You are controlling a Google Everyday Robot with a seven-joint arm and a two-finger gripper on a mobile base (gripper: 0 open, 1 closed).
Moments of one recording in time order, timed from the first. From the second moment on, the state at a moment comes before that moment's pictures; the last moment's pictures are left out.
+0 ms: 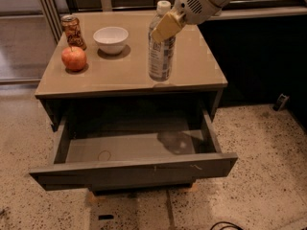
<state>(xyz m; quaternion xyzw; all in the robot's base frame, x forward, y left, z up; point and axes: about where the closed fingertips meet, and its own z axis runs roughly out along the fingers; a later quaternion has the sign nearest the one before) 0.618 -0.032 0.989 -0.48 0.79 0.18 0.33</state>
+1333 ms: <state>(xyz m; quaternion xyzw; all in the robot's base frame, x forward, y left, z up) 0.663 -0.042 0.955 -0.46 0.81 0.16 0.32</state>
